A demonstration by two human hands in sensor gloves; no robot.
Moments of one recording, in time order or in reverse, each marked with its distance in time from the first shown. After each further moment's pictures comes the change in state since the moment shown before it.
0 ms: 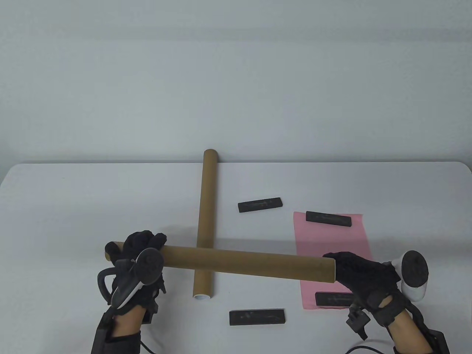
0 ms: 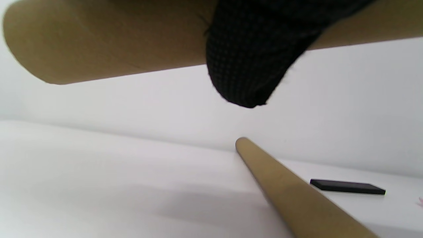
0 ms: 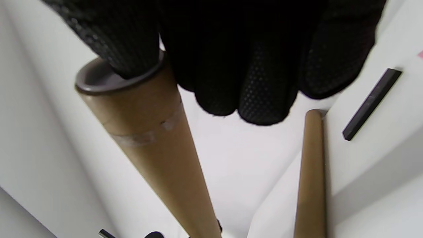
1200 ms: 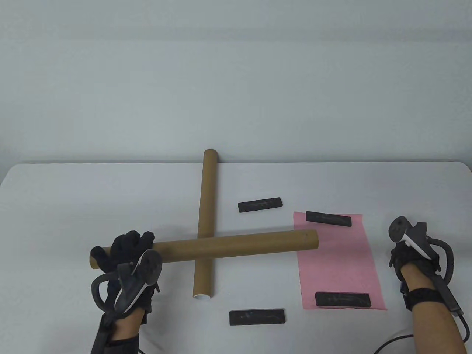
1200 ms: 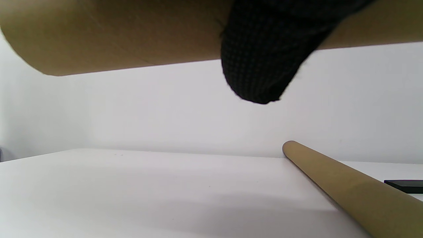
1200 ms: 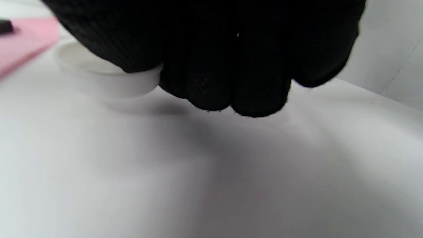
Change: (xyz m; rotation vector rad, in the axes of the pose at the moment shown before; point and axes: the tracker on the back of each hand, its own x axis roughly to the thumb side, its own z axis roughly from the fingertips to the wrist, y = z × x) left_hand -0.009 -0.001 0.003 0.026 0.161 -0.159; right_hand -0.140 -0.141 -0.013 -0.005 1.140 1.444
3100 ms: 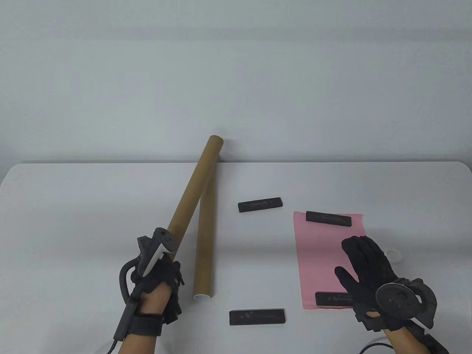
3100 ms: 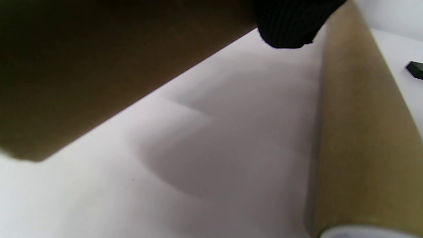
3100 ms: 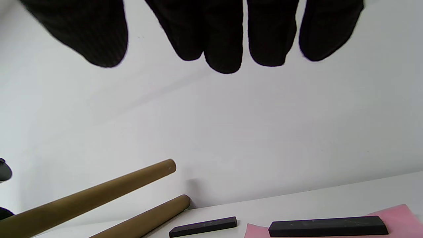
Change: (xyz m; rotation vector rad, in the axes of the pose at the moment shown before) left_hand 0.034 -0.057 -0.040 -0.796 0.254 0.148; right_hand 0.044 -0.065 0.212 -0.684 -0.776 -0.621
